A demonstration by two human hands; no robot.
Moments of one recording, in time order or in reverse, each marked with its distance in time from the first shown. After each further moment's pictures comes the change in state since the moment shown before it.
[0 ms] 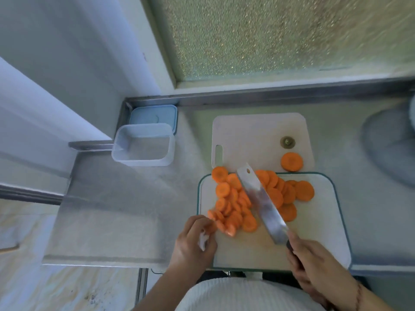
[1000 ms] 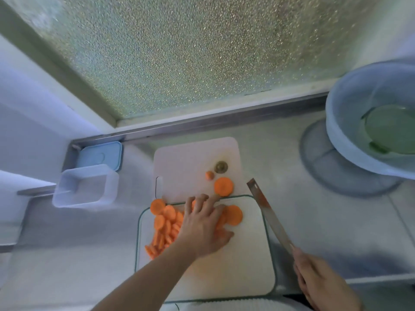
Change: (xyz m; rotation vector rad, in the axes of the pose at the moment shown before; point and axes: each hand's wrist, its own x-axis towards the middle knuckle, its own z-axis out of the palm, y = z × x) left_hand 0.121 0.093 0.147 0.630 -0.373 0.423; right_hand -0.013 0.047 -0.175 -0.053 0.386 -0.034
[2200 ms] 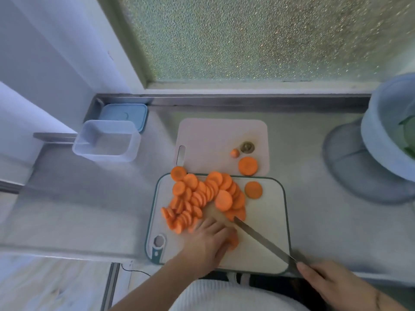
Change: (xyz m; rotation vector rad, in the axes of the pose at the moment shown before) left_hand -0.109 0.015 0.016 -0.352 0.013 -0.011; right_hand 0.010 0.028 0.005 -0.677 -0.393 -0.094
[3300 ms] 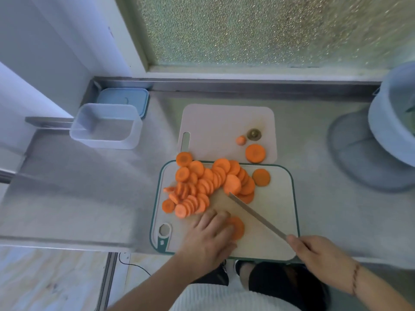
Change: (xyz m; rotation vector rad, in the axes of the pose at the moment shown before) left_hand -0.037 -0.009 0.012 0.167 0.220 0.117; right_hand 0.012 -0.042 0.025 -0.069 0.079 -0.050
